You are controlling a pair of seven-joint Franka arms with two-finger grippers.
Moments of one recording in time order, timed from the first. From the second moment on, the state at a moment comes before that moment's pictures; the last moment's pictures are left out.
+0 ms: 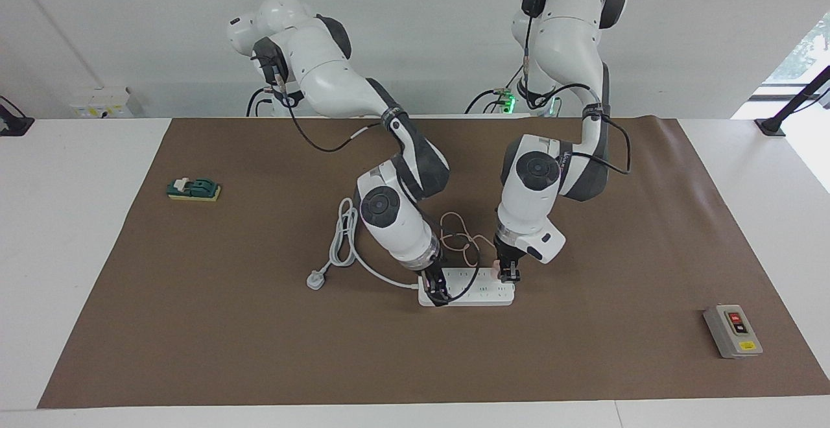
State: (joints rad) left arm -0.45 0.56 0.03 -1.54 0.02 2.16 -1.90; right arm 0.48 0.95 0.01 -1.00 0.39 2.11 1.85
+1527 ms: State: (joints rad) left arm -0.45 0.56 0.03 -1.54 0.02 2.16 -1.90; right arm 0.47 0.95 0.01 -1.02 0.39 2.16 1.76
